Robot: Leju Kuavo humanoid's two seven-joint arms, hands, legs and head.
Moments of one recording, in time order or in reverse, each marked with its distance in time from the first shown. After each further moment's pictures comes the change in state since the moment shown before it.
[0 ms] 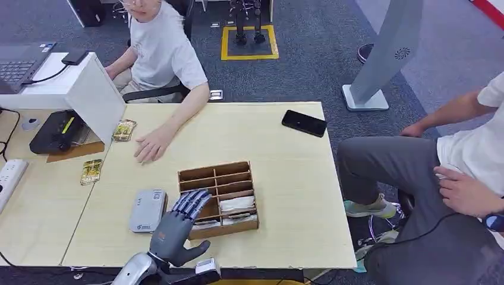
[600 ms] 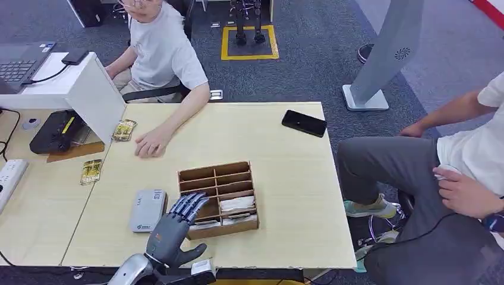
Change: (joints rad) left arm 0.001 0.024 0.004 0.008 0.013 -0.013 -0.003; right arm -0.001 0.000 -0.007 -0.005 0.009 0.002 -0.002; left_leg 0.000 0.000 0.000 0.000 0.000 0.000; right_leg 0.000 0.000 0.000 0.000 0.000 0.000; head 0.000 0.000
